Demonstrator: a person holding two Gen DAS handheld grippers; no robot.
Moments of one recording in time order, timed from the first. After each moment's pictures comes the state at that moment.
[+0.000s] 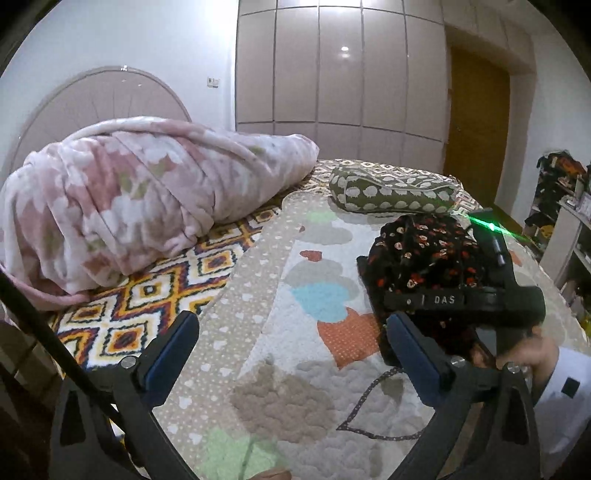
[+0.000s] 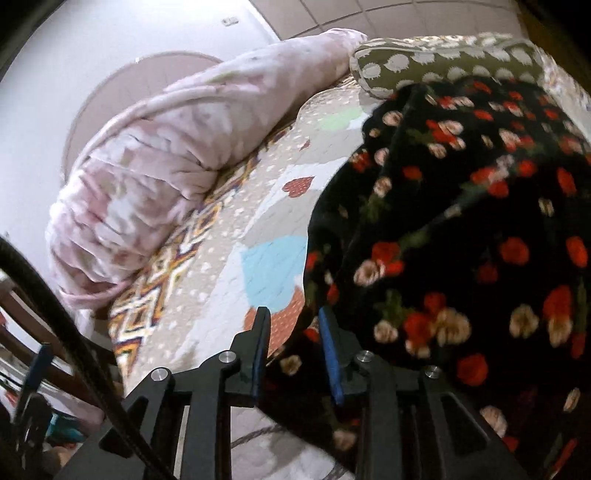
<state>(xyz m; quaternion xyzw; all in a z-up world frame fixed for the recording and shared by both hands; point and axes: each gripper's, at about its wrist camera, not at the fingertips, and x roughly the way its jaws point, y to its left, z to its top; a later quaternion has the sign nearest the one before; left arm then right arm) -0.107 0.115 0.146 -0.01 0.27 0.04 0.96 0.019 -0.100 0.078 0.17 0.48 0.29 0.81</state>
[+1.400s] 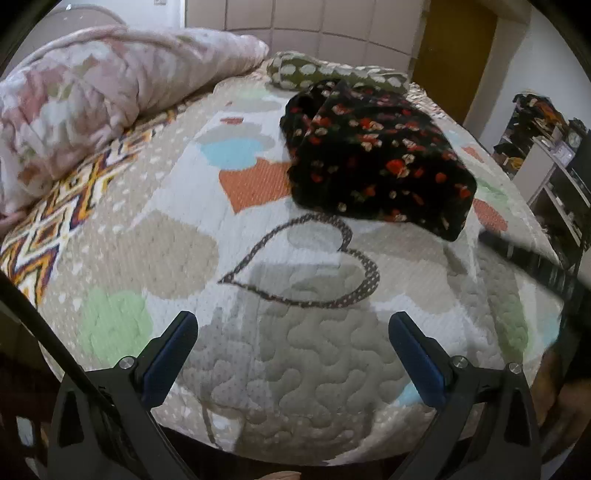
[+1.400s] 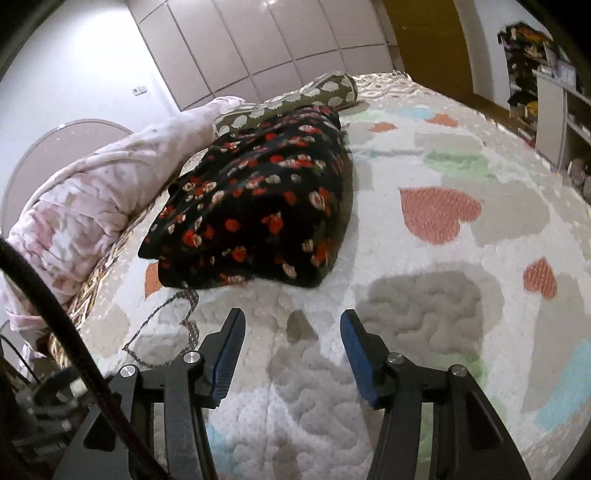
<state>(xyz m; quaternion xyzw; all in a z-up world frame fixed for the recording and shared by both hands) -0.130 0.033 0.048 -0.03 0.46 -0.04 0.88 -0.155 -0.226 0.110 0.14 0.41 0.05 0.90</state>
